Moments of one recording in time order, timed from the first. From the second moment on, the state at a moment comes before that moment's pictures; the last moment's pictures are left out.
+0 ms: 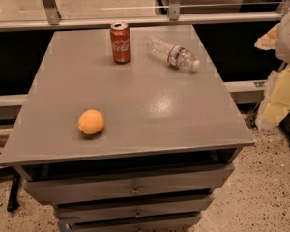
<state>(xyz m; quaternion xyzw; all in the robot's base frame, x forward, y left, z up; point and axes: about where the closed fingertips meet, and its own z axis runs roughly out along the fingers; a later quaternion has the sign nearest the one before) 0.438 -0.217 0.976 -0.60 0.78 -0.03 0.16</state>
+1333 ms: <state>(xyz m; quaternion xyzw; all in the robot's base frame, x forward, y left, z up) 0.543 -0.140 0.931 -0.50 0.80 0.12 0.30</state>
